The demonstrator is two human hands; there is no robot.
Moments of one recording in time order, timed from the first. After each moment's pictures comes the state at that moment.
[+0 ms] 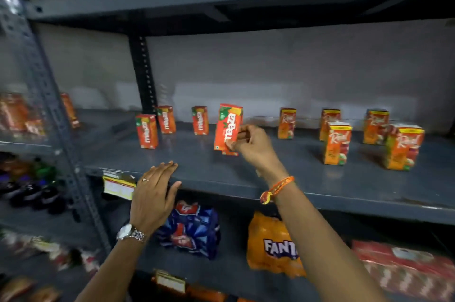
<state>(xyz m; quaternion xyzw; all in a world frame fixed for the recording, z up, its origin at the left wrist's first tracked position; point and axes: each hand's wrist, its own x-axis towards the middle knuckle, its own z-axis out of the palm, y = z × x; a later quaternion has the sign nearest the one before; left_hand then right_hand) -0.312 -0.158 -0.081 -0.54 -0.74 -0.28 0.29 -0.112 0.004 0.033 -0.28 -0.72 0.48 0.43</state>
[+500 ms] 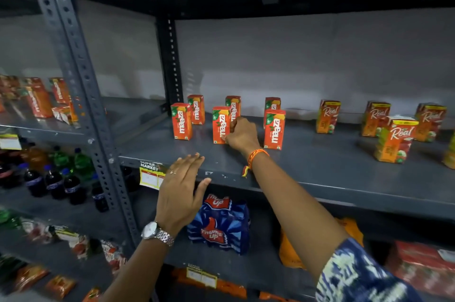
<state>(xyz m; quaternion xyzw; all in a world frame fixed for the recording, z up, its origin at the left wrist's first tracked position) -0.356 -0.184 -0.083 -0.56 -0.74 -0.29 0.22 -0.274 0.000 0.016 -0.41 -0.79 0.31 0.32</state>
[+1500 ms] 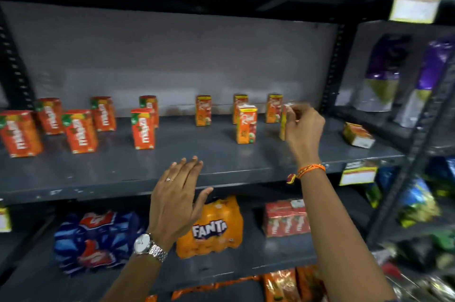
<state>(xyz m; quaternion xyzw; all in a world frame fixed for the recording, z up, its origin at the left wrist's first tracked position) -0.132 -0.074 -0.087 -0.69 -0.61 -0.29 0.26 0.128 0.062 0.034 -0.54 -0.59 -0.01 0.60</state>
